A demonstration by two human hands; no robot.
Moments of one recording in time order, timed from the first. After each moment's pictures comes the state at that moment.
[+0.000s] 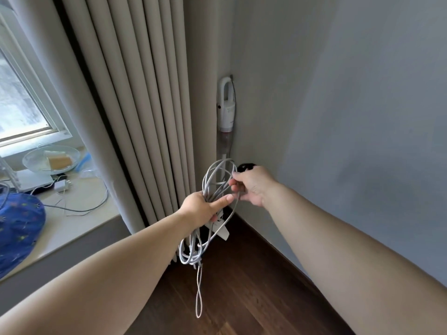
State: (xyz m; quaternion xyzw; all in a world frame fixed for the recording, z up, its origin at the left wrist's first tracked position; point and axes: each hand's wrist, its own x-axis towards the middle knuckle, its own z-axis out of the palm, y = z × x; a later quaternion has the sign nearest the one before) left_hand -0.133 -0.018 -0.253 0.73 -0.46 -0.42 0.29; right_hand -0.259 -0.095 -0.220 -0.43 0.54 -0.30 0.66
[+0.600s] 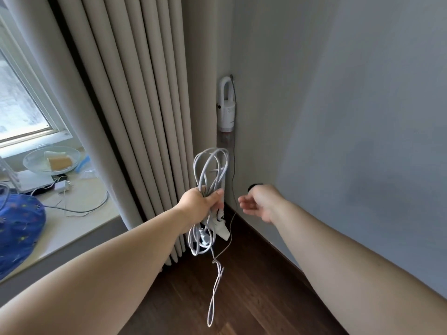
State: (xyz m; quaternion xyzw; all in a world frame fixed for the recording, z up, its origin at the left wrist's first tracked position) left_hand -0.129 -0.031 -0.255 0.70 -0.42 -0.46 0.36; right_hand -0.284 -0.099 -0.254 -0.38 0.64 -0.25 0.62
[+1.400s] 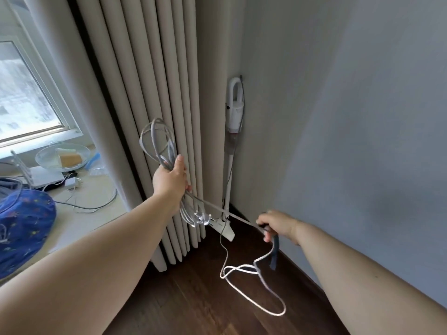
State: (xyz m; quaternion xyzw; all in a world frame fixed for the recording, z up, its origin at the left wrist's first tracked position) left_hand -0.068 -0.049 -0.249 0.65 -0.22 -0.35 0.64; right_hand -0.323 -0.089 -0.301 -0.61 0.60 -0.03 0.52
